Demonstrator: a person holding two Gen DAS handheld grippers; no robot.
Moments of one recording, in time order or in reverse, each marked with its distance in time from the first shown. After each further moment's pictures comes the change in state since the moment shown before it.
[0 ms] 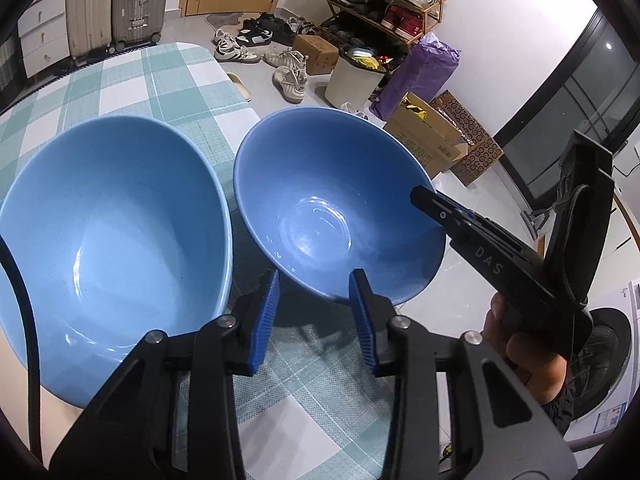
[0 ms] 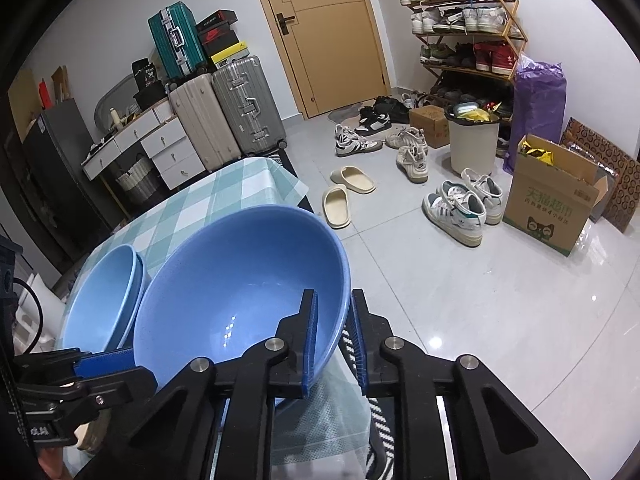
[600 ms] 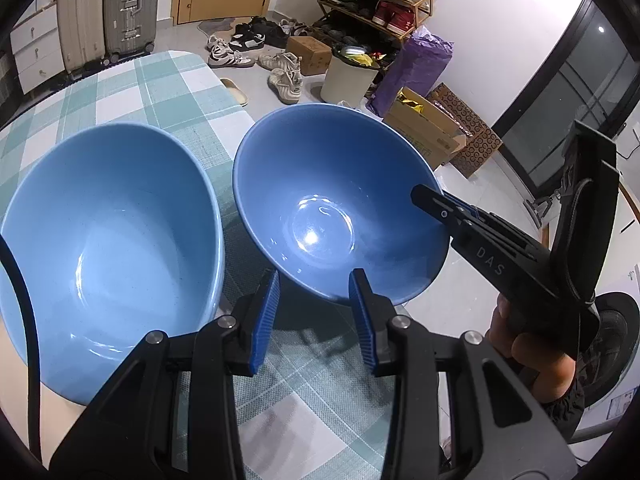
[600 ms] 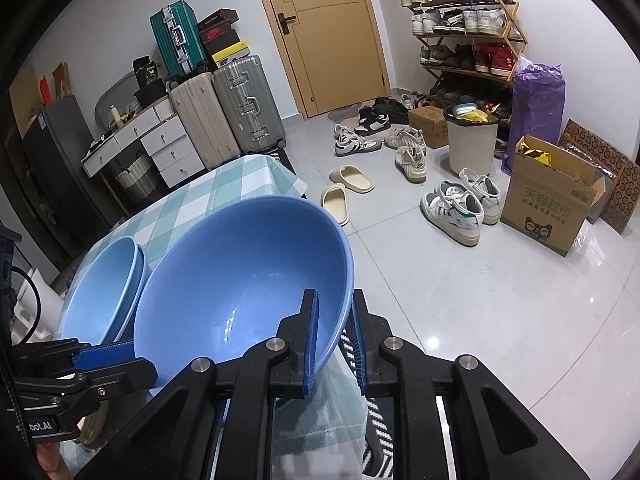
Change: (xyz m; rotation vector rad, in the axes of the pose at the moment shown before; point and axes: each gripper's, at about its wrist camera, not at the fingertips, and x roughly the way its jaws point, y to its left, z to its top) left arm 0.000 -0.007 -0.002 0.053 -0.002 0.015; right arm -0.005 0.002 -0.006 -0.018 -0.006 -0.022
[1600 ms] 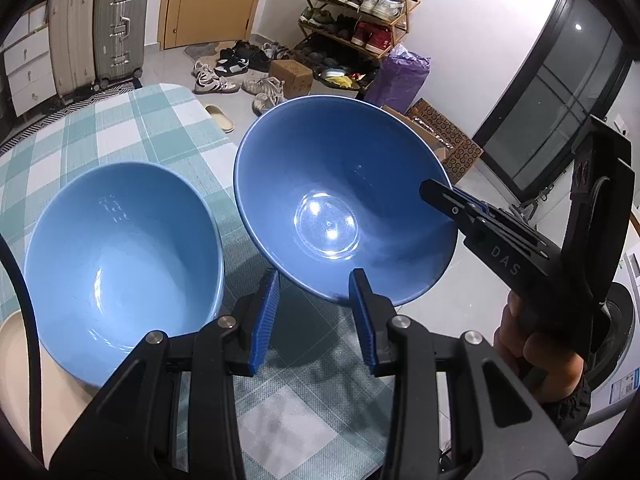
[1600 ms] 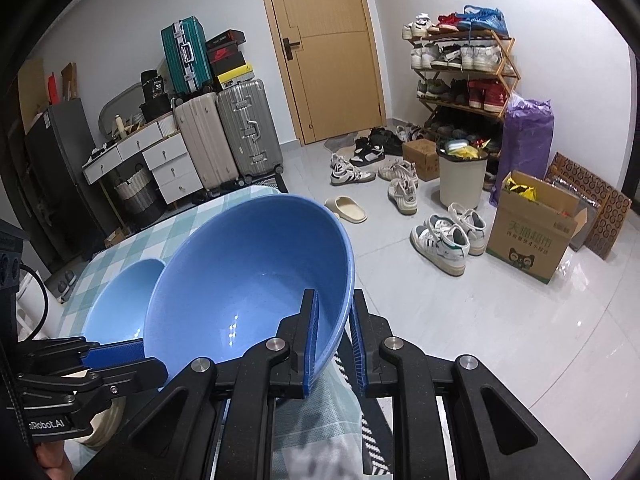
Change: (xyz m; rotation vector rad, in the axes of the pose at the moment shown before) left arm -0.053 -0.012 -0.009 0.056 -0.087 -0.046; right arm -0.066 0.026 0.006 -0.047 -0.109 -0.042
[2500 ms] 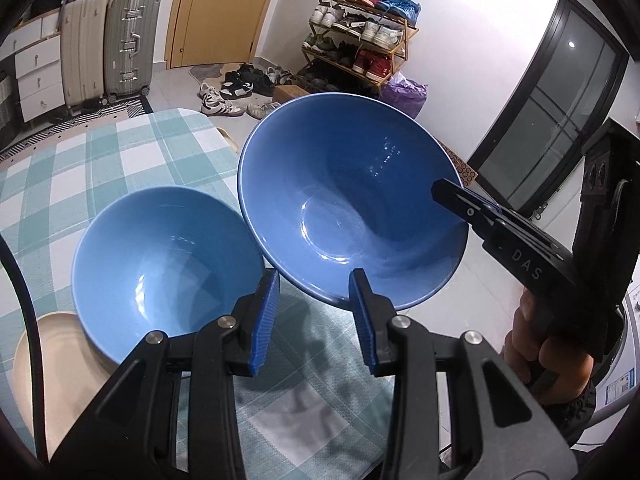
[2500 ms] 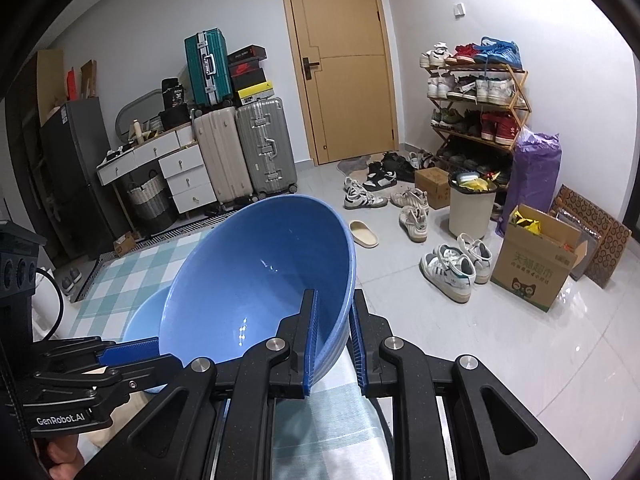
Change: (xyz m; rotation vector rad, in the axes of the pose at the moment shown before) left arm -0.073 0.008 -0.007 -0.019 -0.094 -0.004; right arm -0.047 0.052 0.024 -0.061 -0.068 0.026
